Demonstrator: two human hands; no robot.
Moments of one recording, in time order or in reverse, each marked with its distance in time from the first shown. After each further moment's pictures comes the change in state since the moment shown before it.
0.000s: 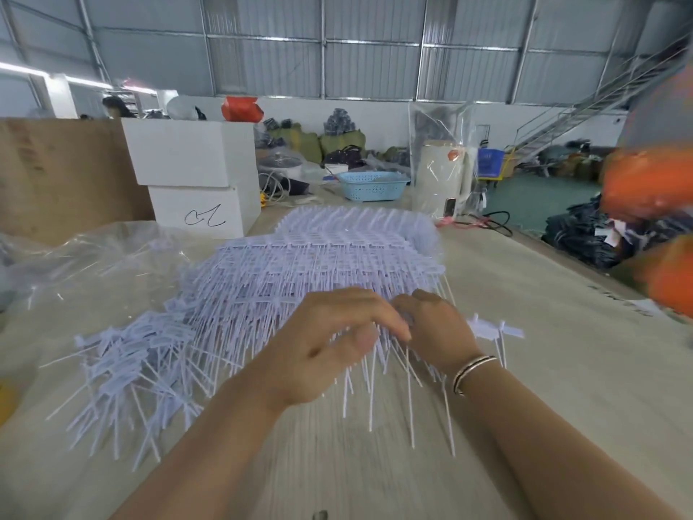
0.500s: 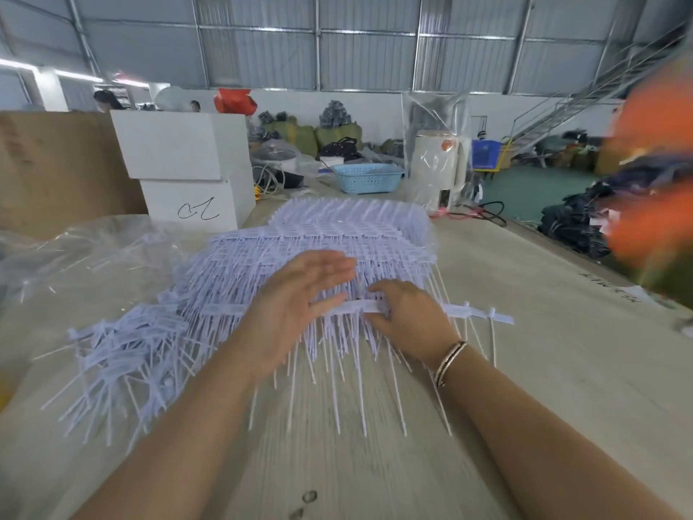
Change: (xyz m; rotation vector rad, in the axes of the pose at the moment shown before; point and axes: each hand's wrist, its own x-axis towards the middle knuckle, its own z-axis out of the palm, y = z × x) left_hand -0.005 -0.028 -0.006 -0.732 0.398 -0.522; right_hand -0.001 -0.011 0.009 0.131 0.025 -0.029
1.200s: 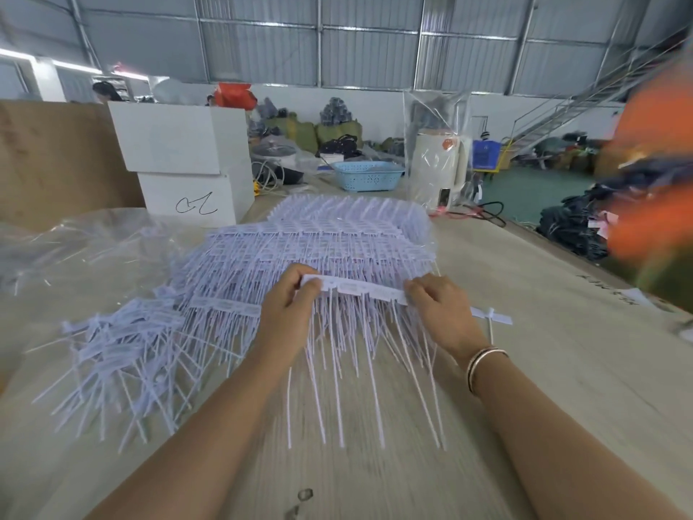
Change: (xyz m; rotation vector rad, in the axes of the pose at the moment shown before) left_hand 0.009 -0.037 -0.001 0.587 0.396 0.153; right_hand -0.009 0.019 -0.021 0.285 0.133 0.255
